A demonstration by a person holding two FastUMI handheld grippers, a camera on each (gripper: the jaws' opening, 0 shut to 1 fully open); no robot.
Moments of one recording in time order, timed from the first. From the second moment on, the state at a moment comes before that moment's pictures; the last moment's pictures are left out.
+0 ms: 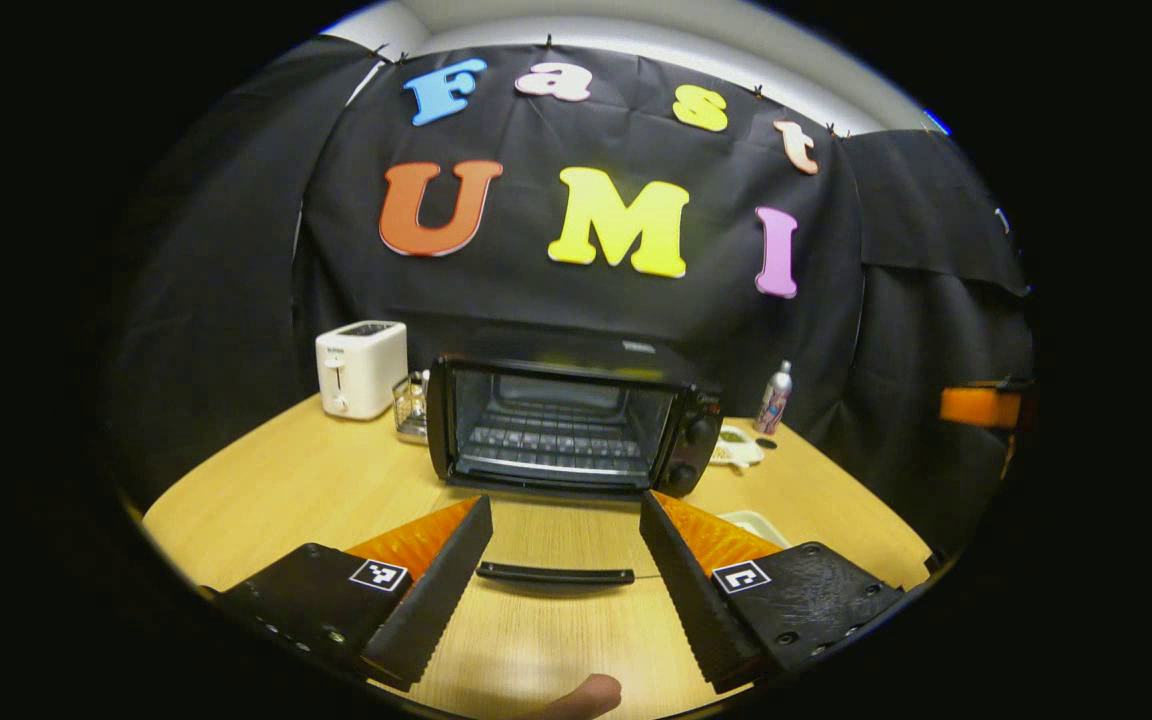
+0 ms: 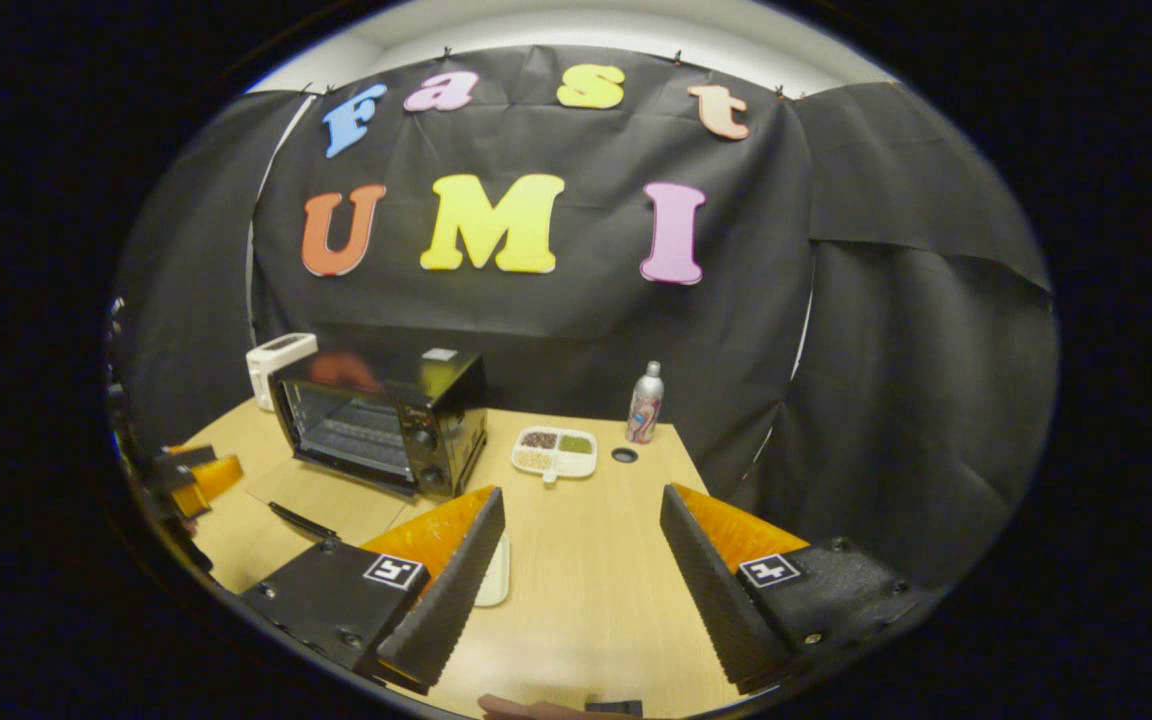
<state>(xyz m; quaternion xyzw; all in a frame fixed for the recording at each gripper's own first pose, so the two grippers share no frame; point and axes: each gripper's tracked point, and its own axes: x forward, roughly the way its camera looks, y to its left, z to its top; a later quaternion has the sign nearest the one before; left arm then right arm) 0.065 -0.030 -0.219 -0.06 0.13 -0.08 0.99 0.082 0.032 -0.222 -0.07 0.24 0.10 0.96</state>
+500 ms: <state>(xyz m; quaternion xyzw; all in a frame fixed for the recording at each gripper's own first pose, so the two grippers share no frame) 0.031 0.004 -0.096 0.00 0.01 -0.02 1.00 0.129 0.076 -0.361 -0.08 0.48 0.17 0.86</state>
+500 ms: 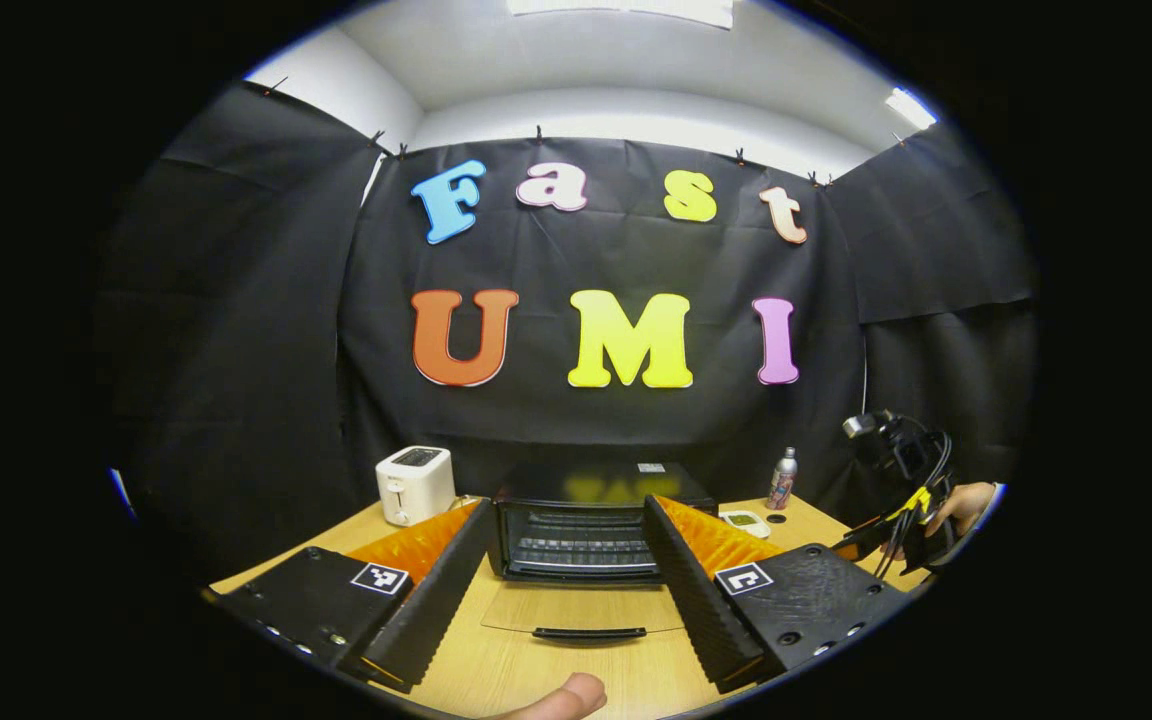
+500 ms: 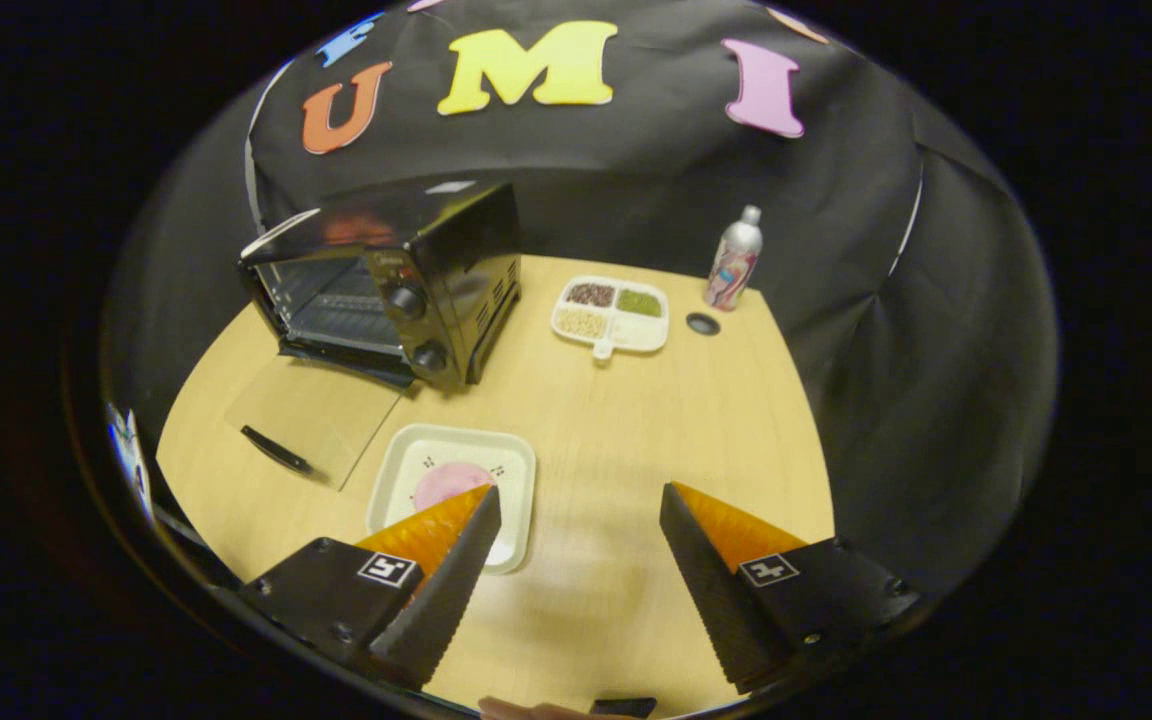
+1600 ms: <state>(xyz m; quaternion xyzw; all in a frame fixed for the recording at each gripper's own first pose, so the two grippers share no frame) 0.040 0.003 -0.087 0.00 0.02 -0.01 1.00 0.140 0.125 -0.472 0.11 0.69 0.25 0.67</state>
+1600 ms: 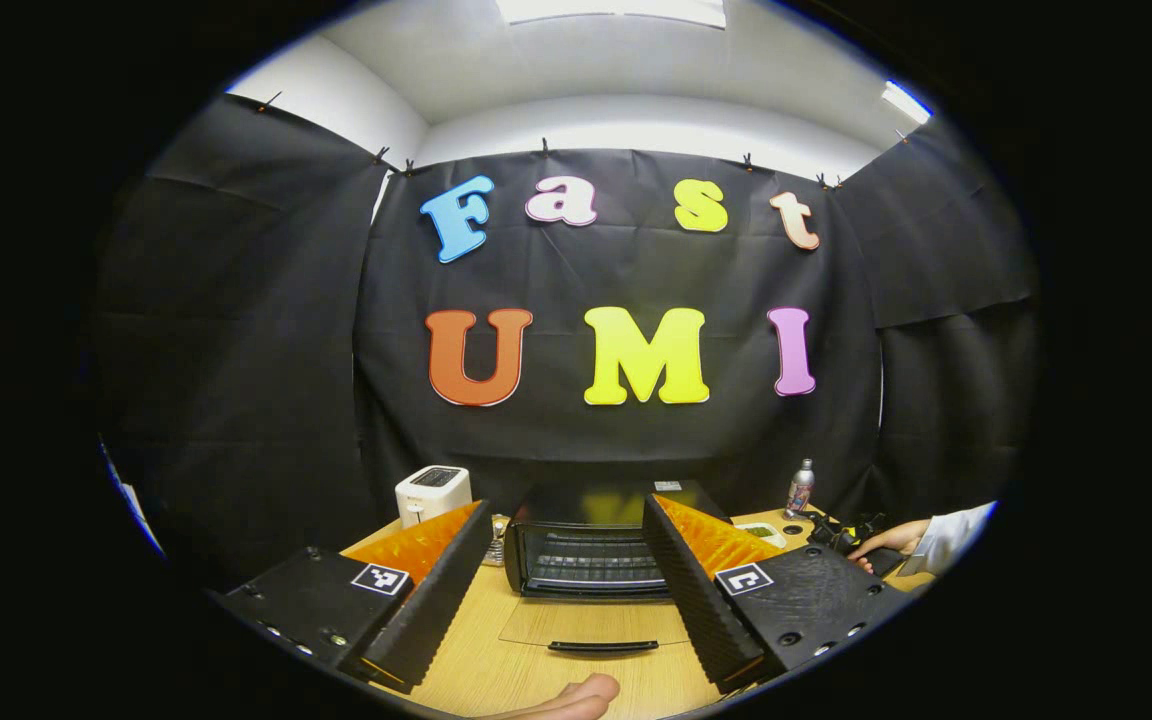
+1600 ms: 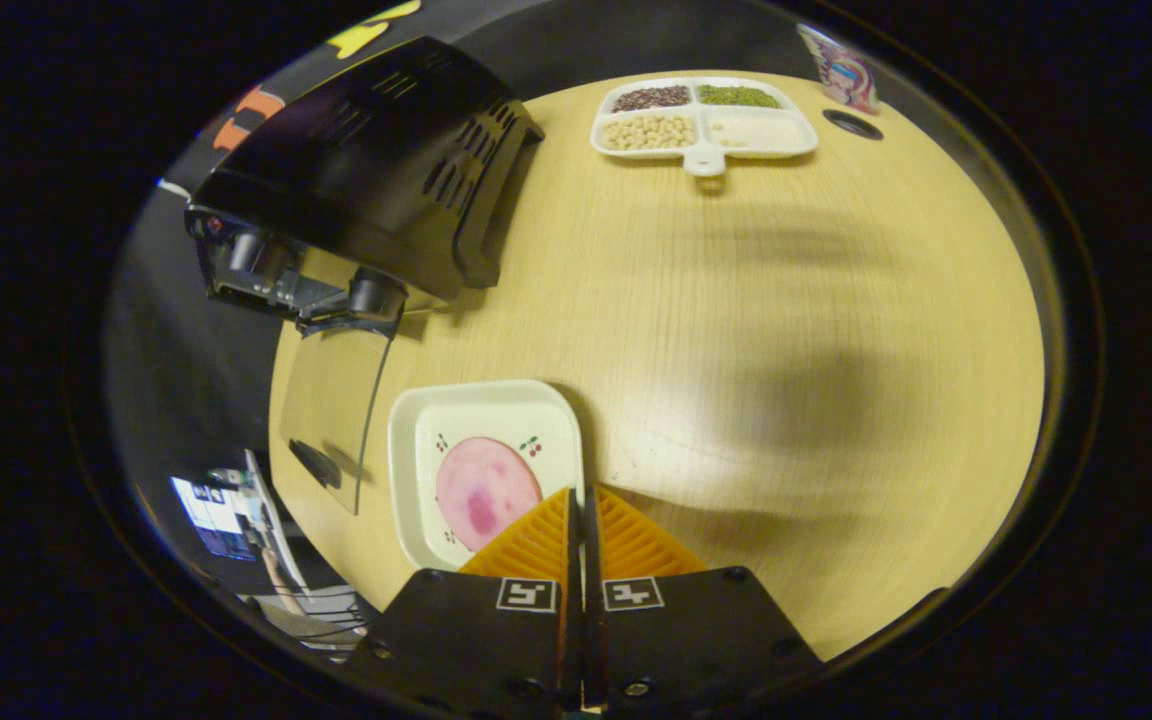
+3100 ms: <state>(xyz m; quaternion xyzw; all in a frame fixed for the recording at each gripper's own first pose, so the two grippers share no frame) 0.025 0.029 -0.082 0.02 0.02 -0.02 1.00 0.109 0.163 -0.340 0.22 0.62 0.28 0.70</state>
